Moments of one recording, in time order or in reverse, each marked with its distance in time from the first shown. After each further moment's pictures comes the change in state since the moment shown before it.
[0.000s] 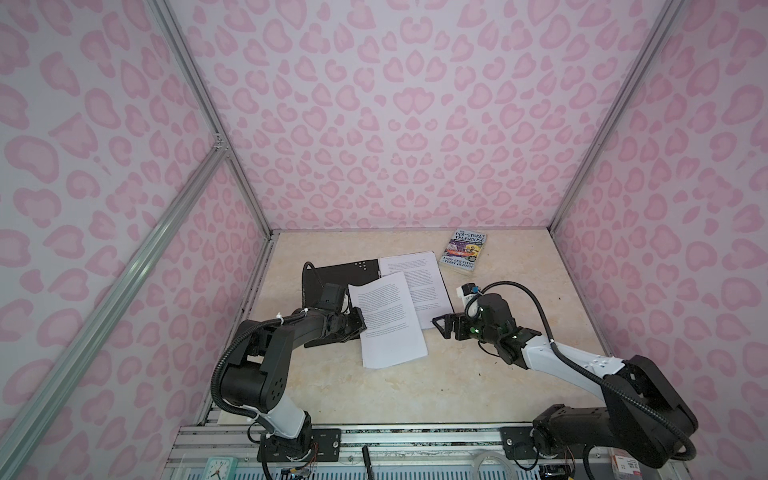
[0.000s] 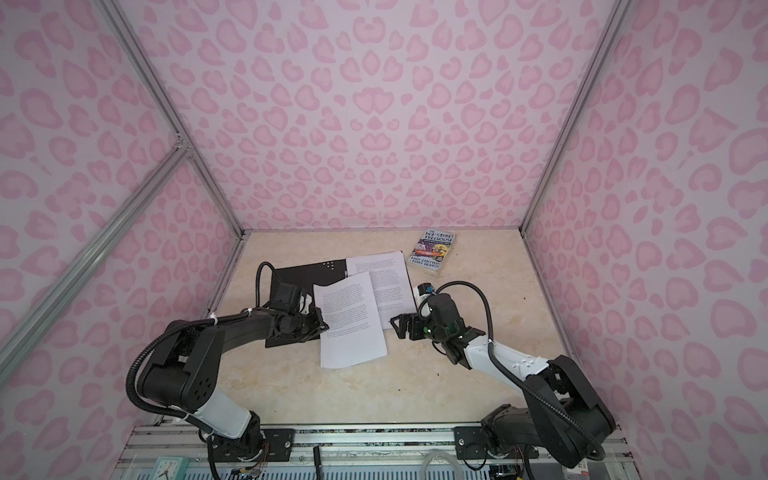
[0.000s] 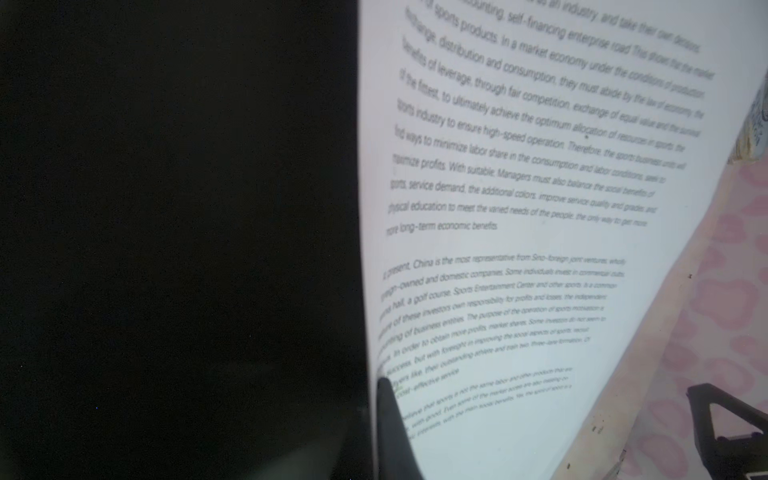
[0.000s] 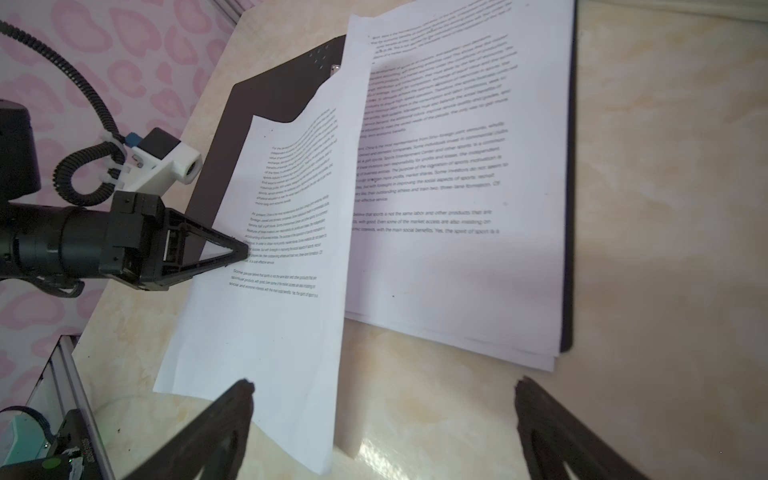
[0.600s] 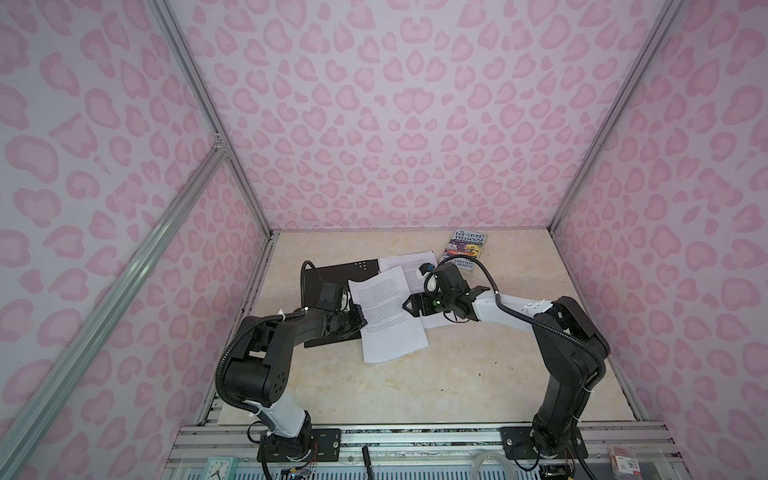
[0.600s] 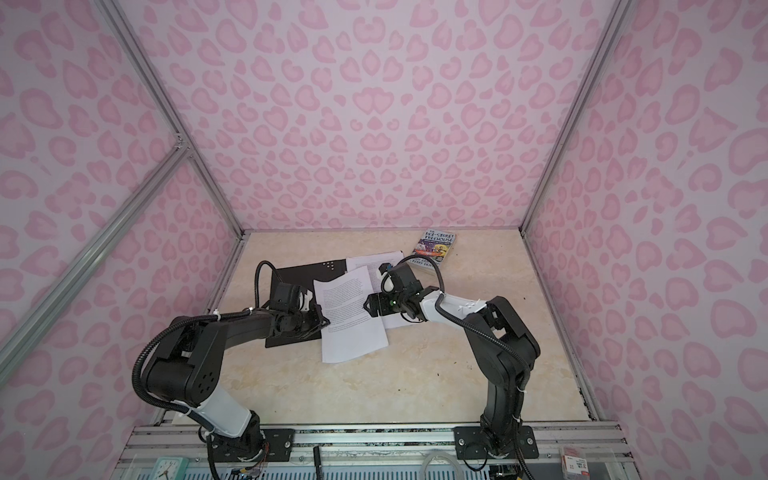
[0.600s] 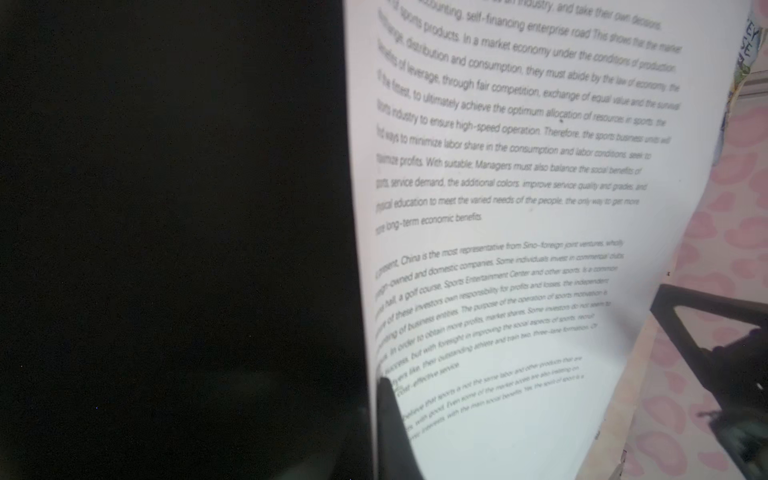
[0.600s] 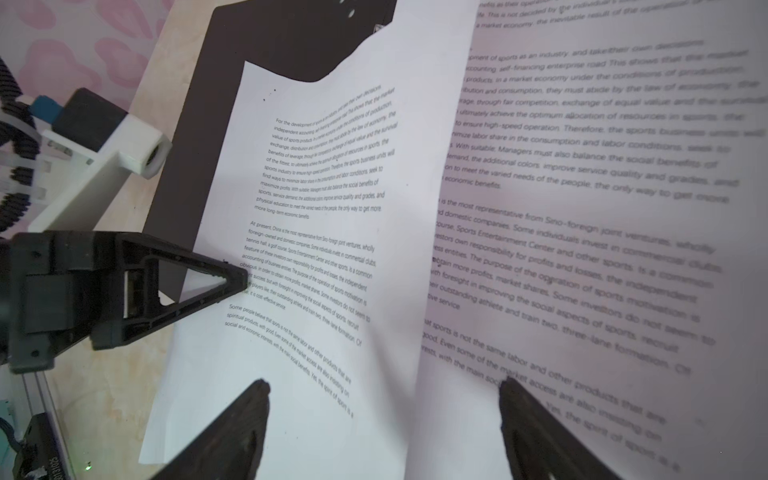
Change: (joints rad) left arm 0.007 0.038 -0.006 0.090 0.027 0.031; right arm 0.062 0.492 0.546 -0.249 -0.046 -0.100
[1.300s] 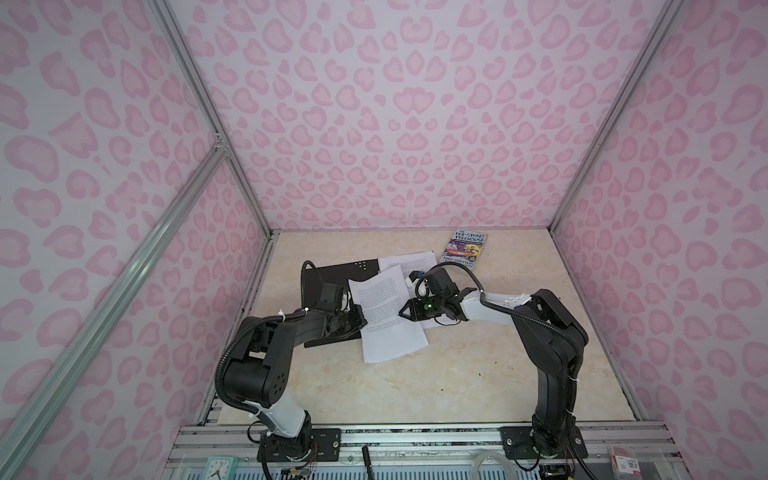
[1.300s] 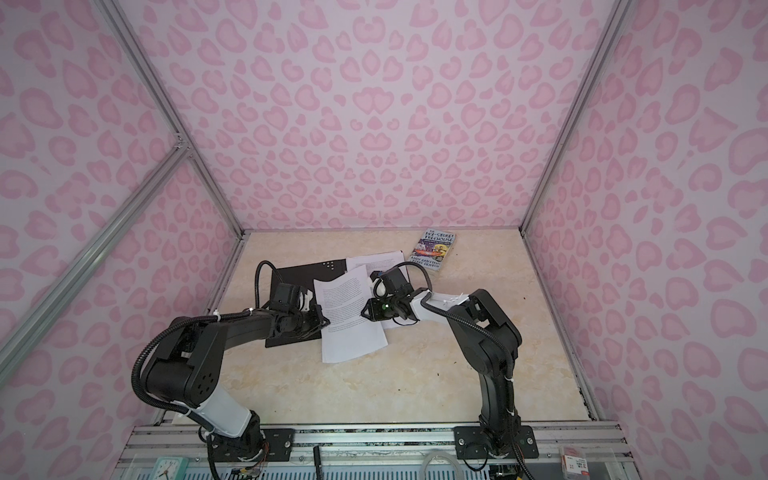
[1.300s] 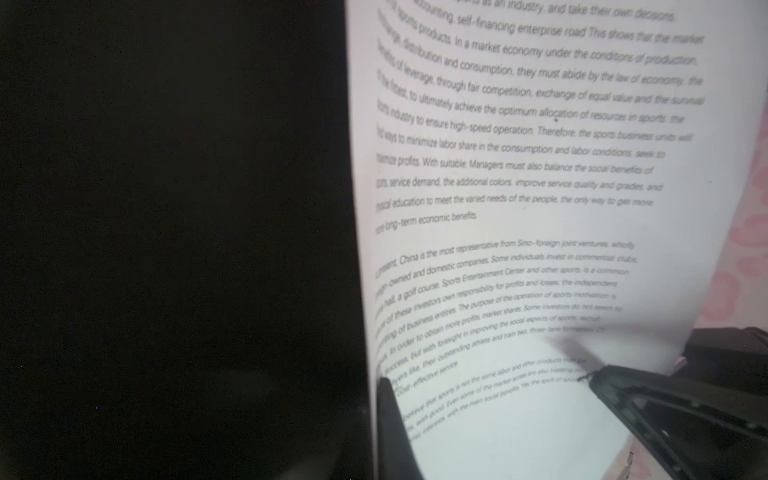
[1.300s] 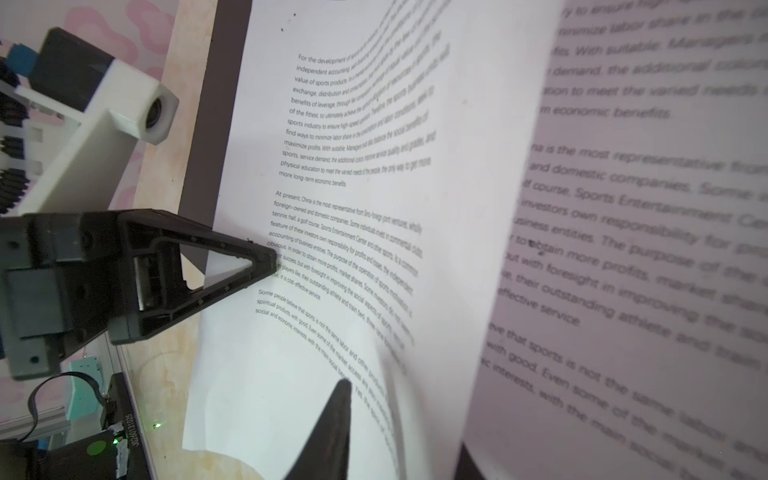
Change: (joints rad) left arm 0.000 -0.007 -0.006 0.009 -0.008 0.004; right arm 0.024 0.105 0.031 0.040 -0.156 0.091
